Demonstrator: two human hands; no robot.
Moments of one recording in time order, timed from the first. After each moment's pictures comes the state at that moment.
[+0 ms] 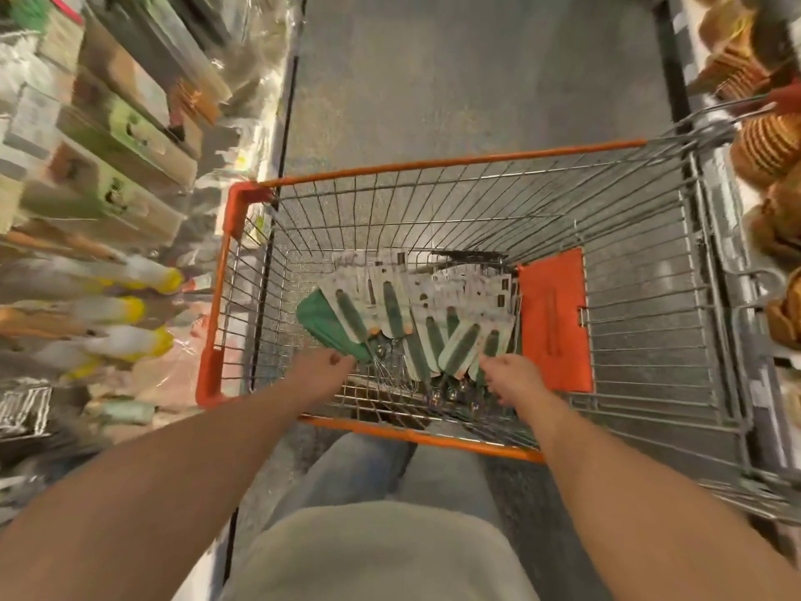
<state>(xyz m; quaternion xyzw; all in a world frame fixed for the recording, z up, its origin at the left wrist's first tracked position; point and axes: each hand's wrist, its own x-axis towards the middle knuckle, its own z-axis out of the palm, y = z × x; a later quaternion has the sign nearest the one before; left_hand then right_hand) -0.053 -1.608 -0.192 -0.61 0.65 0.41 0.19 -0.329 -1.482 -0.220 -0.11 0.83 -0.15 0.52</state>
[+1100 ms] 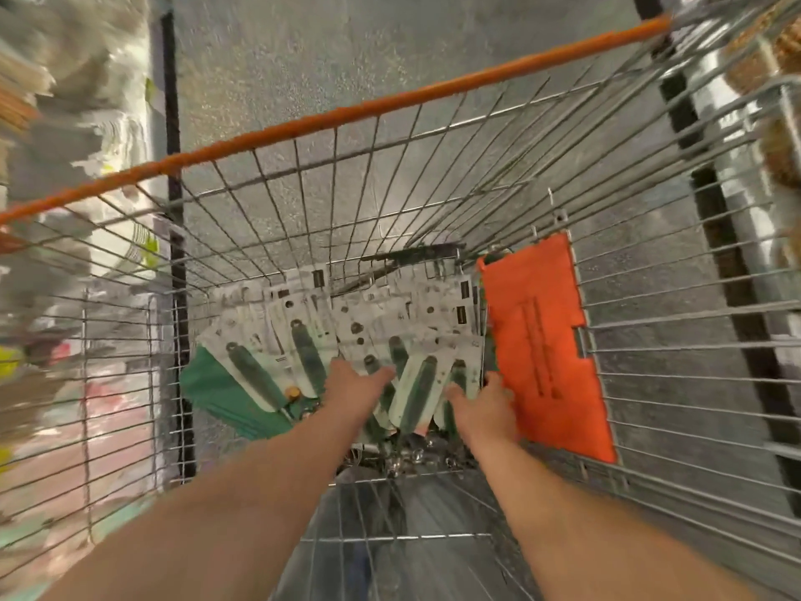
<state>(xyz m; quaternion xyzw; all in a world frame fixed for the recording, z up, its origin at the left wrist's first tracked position) -0.241 -1.620 -0.376 -0.71 0.43 0.54 0.08 -0.372 -1.494 -0.383 -0.05 0.89 -0.14 0.43</state>
